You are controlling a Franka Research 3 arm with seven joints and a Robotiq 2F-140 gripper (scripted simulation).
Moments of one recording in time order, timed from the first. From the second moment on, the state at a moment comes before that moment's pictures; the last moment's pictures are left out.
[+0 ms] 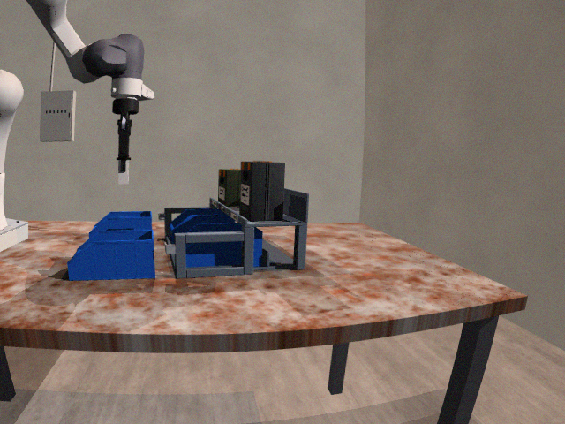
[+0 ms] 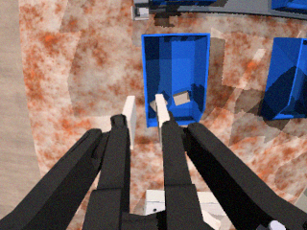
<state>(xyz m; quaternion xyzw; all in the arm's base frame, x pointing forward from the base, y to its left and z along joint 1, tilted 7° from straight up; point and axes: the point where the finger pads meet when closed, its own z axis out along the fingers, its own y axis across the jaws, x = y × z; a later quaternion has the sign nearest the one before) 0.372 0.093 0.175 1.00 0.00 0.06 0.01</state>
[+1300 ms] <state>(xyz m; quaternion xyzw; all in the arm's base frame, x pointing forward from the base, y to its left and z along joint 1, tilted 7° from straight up) 0.376 0.090 0.117 1.00 0.00 0.06 0.01</state>
